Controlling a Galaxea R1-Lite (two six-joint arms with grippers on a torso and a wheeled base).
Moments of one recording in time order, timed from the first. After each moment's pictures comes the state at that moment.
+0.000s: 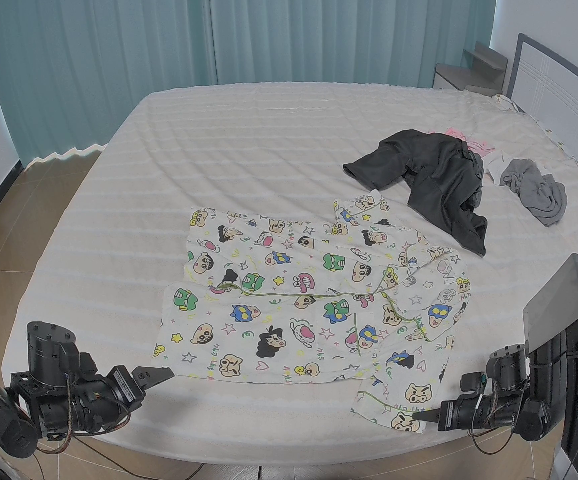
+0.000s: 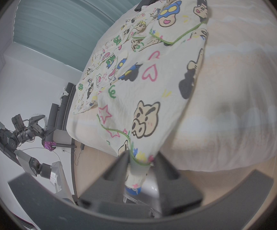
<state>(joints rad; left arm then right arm) -0.29 1.62 -0.08 -0.85 -0.14 -0.93 0.24 2.41 -0.03 -1.55 0.46 0.39</state>
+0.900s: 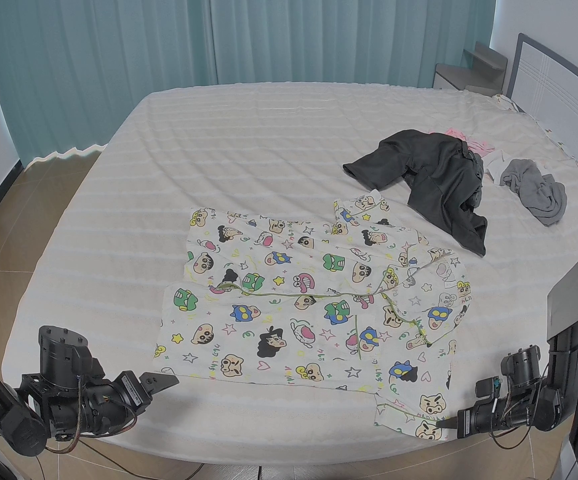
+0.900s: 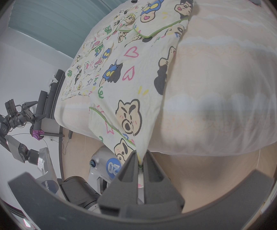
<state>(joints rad) -0.29 1.71 -0.08 -0.89 -0.13 -0.93 0.11 2.34 -0.02 -1.30 0.44 0.14</state>
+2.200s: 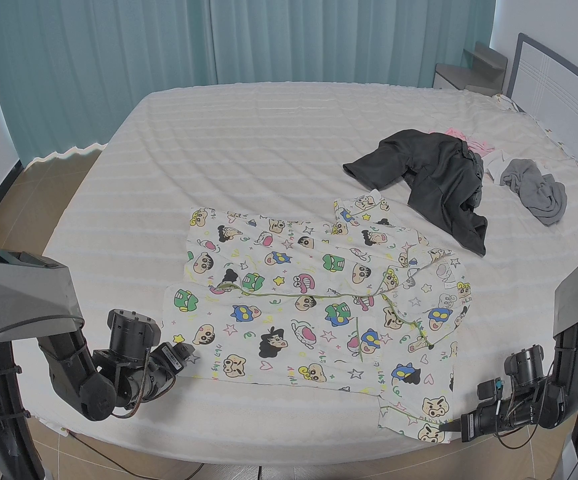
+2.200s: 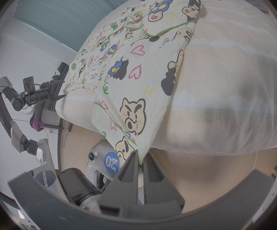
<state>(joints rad) -0.31 2.16 -0.41 -0.97 0.17 -0.92 0.09 2.30 -0.02 -1.22 0.47 0.03</state>
